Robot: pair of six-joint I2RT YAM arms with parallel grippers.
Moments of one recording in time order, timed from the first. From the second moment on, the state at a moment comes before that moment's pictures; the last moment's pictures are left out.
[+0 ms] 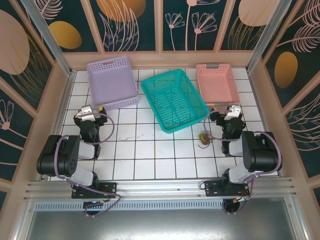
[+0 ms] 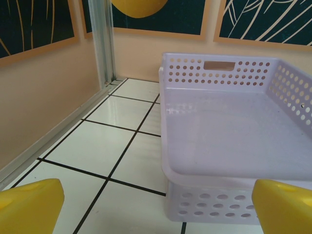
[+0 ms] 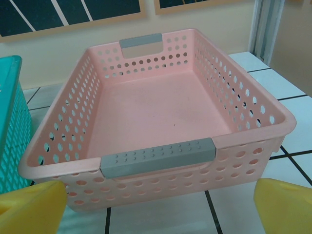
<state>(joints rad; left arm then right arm) -0.03 1.53 0.21 1.20 -0.30 -0.11 -0.03 1.53 0.22 1.14 0.00 0.13</state>
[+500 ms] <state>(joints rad) -0.11 1.04 0.36 0.89 -0.49 -0.15 0.04 0.91 0.60 0.40 0.35 0.37</state>
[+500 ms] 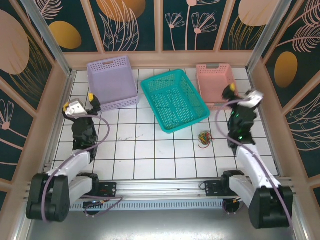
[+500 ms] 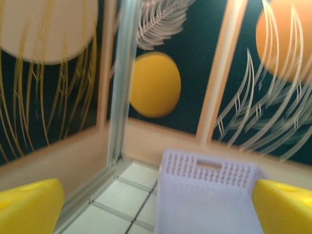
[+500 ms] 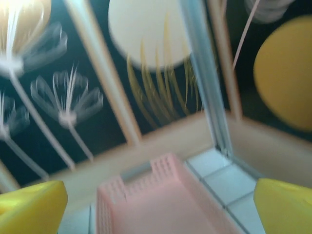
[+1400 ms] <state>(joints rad) -0.97 1.48 0.96 -0.18 0.22 -0.63 0.22 1.14 0.79 -0.78 -0.09 0.69</state>
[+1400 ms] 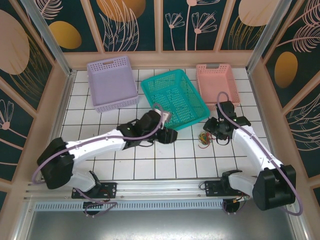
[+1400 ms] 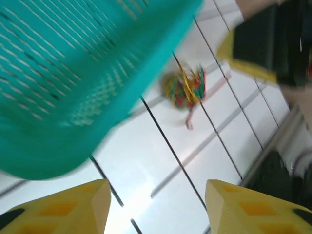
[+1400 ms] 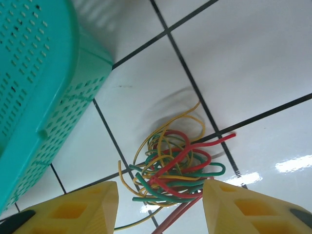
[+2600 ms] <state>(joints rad) -0.85 1.81 1.17 -0.17 0.08 -0.84 0.24 1.23 0.66 -0.58 -0.16 0.67</state>
